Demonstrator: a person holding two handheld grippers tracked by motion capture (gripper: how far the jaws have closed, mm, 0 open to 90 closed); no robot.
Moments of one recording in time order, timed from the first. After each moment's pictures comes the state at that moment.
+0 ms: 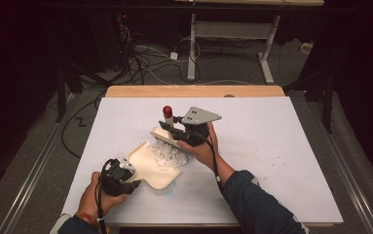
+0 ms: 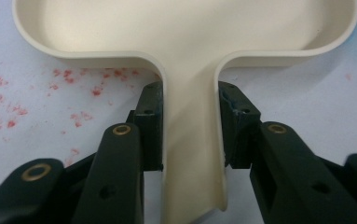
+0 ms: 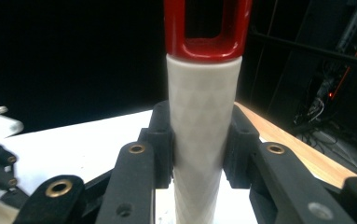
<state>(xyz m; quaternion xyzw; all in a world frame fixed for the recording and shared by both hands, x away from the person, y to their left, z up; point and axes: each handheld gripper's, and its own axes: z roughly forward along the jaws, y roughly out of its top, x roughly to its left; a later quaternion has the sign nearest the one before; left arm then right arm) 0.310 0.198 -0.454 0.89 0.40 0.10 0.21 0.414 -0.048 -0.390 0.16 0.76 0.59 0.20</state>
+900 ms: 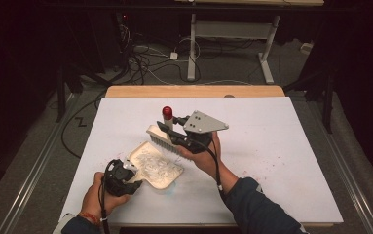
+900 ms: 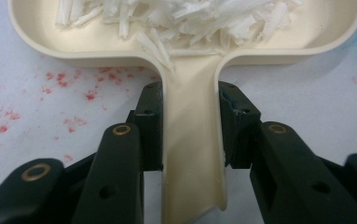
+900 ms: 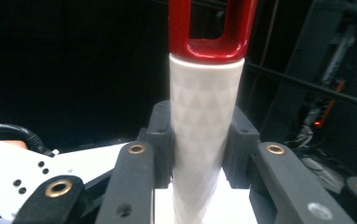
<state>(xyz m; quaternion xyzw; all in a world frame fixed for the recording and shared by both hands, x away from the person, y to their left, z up) 0.311 0.192 -0.458 0.89 0.40 0.10 0.20 0.372 -0.055 -0.356 0.15 0.73 0.62 0.25</state>
